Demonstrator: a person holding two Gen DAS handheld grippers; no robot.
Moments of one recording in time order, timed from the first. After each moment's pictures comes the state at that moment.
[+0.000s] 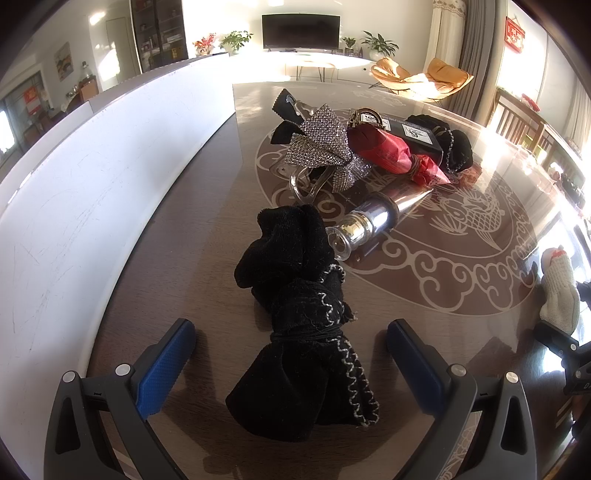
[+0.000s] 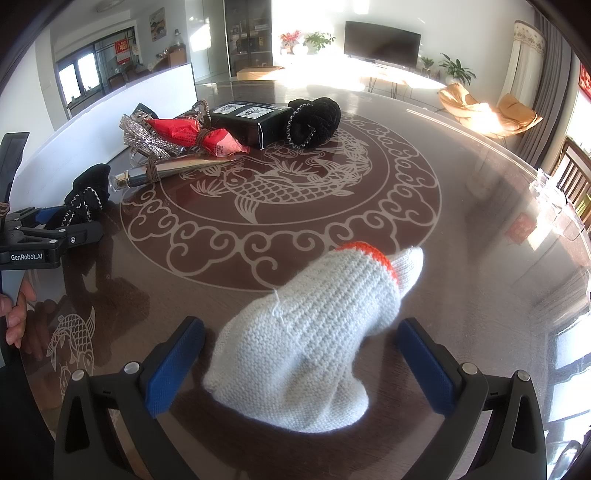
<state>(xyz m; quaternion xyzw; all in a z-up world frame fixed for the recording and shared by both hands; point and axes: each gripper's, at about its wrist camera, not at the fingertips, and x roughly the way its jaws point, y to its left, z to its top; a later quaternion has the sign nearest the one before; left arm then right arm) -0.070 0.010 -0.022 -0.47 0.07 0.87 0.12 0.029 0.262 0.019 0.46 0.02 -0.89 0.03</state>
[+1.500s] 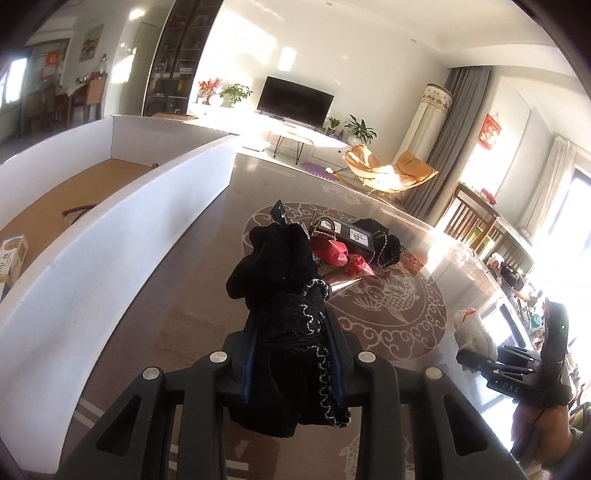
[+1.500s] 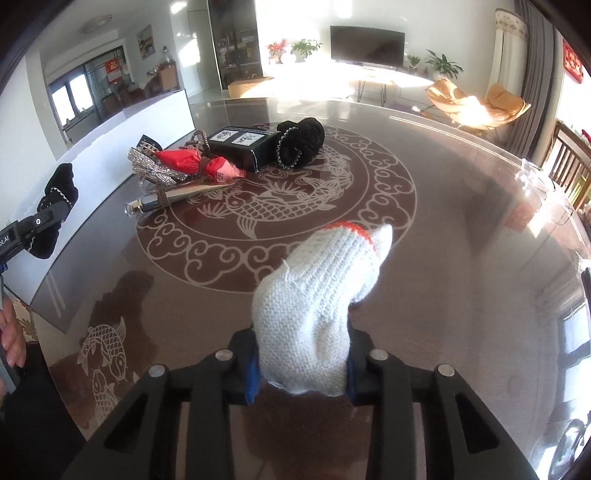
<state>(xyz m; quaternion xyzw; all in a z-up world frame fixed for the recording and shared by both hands) -0.020 -0.029 0.044 -0.35 -0.10 0.91 0.19 0.049 0.272 0.055 0.44 -0.02 -0.90 0.03</state>
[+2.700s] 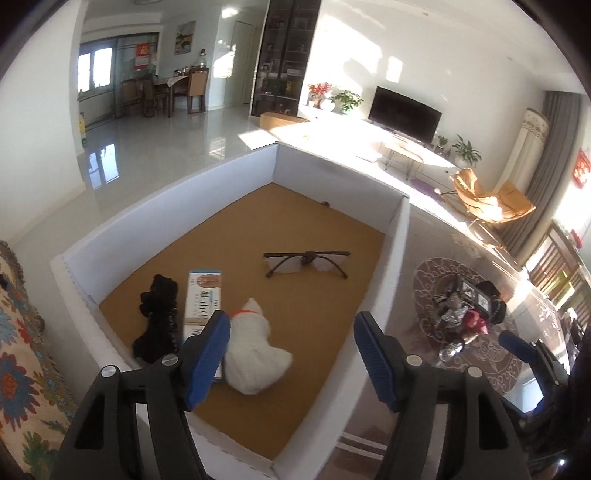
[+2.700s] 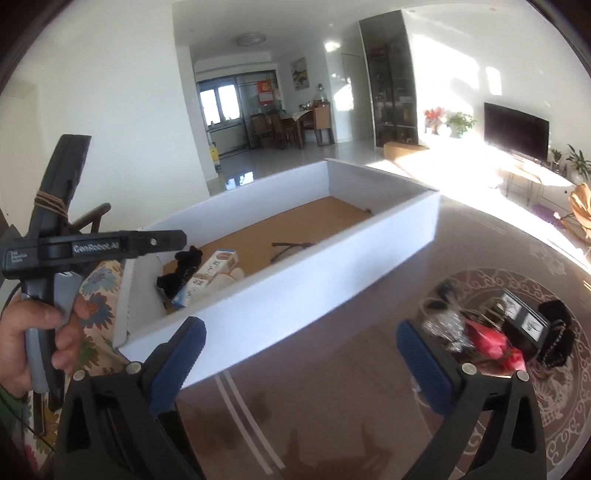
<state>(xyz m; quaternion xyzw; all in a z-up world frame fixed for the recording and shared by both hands) -0.036 -0.173 0.115 -0.37 -0.09 0.92 0.01 -0.012 0.043 0.120 0.31 0.02 -0.91 0.27</state>
